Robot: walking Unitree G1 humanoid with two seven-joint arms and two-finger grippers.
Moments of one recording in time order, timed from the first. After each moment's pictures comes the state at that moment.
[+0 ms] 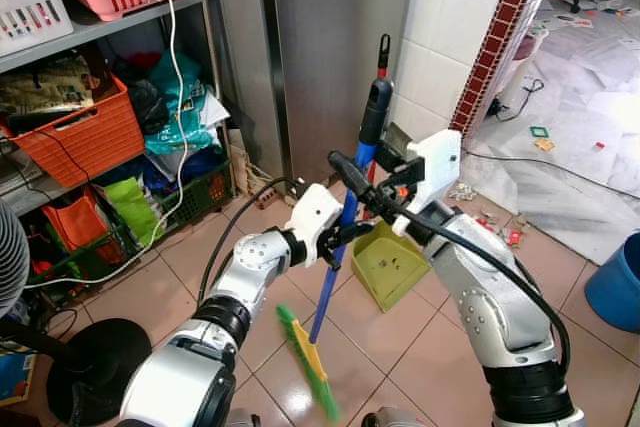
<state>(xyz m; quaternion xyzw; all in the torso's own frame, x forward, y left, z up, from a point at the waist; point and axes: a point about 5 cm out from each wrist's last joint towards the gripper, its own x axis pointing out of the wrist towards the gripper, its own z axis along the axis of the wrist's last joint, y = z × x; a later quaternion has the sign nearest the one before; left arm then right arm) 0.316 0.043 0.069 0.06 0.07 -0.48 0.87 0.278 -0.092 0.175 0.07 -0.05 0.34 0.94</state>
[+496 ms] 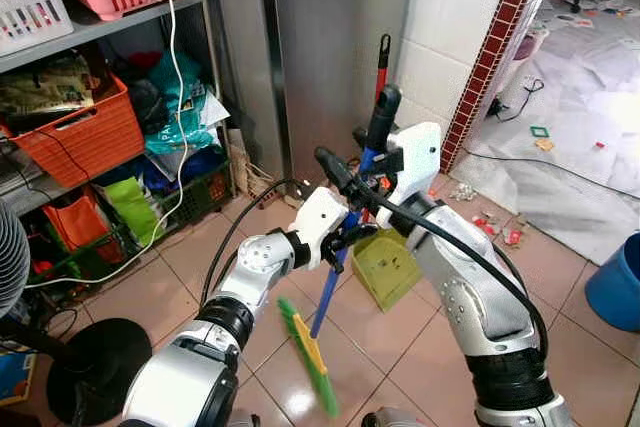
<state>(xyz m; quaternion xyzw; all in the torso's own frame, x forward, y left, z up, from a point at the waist) 0.314 0.038 0.068 0.07 0.06 -0.48 0.87 0.288 -0.077 0.178 0.07 -0.04 0.32 0.94</state>
